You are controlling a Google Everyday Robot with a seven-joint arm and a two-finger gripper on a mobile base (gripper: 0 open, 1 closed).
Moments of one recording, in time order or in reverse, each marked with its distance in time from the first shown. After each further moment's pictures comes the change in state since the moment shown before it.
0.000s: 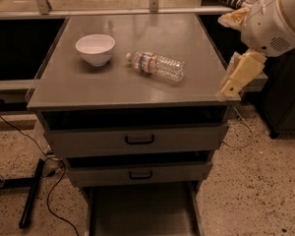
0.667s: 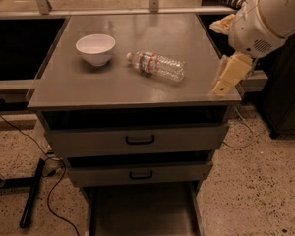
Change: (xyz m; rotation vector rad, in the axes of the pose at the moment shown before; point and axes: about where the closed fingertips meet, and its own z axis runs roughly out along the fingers) arm 0.007 -0.009 0.028 -0.036 0.039 0.014
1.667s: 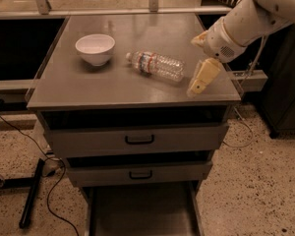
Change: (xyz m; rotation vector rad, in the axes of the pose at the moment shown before) arm 0.015 -0.036 0.093 -0.114 -0.036 0.082
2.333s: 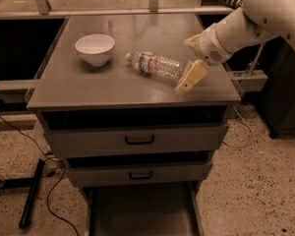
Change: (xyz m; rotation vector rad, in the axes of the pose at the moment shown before) arm -0.014 -0.024 0.037 0.015 -0.135 0.032
